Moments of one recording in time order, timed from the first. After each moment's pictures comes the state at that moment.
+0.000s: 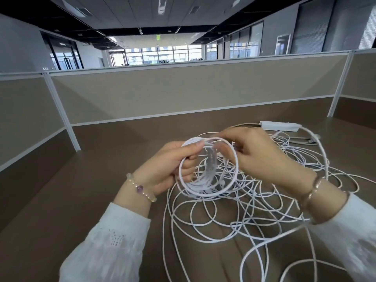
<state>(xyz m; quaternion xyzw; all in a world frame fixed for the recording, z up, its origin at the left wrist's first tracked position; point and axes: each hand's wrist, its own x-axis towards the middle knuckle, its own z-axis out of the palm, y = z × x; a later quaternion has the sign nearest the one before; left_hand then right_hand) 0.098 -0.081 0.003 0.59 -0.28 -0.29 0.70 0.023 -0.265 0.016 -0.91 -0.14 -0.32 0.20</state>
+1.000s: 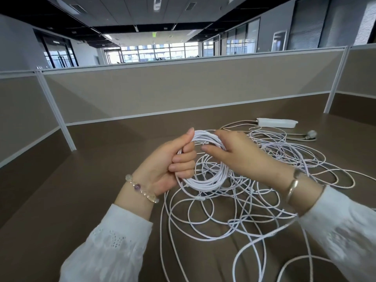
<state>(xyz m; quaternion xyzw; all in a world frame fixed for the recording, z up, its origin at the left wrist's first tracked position) 0.099 -0.086 0.002 0.48 -0.24 -0.38 0.76 0.042 -0.255 0.004 -0.94 -0.08 -0.24 0.21</state>
